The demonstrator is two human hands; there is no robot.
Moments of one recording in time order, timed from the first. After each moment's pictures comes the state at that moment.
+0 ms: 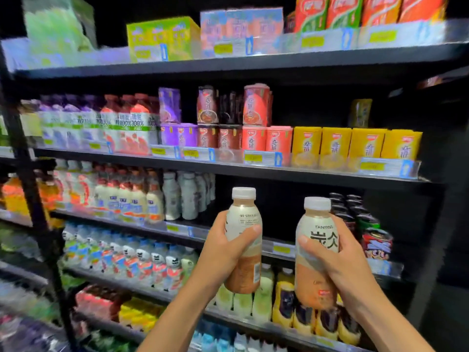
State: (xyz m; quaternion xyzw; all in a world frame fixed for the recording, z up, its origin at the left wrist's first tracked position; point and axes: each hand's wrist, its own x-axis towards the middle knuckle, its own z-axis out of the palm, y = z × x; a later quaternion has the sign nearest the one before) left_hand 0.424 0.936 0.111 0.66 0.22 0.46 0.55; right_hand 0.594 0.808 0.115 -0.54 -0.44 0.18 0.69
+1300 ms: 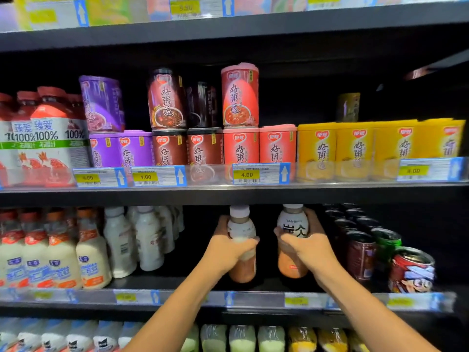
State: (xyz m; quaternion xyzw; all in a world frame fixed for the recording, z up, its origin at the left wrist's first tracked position) left_hand 0.571 1.166 0.073 0.74 0.20 0.41 0.50; right_hand 0.704 1.024 0.079 -0.60 -0.38 0.02 0.70
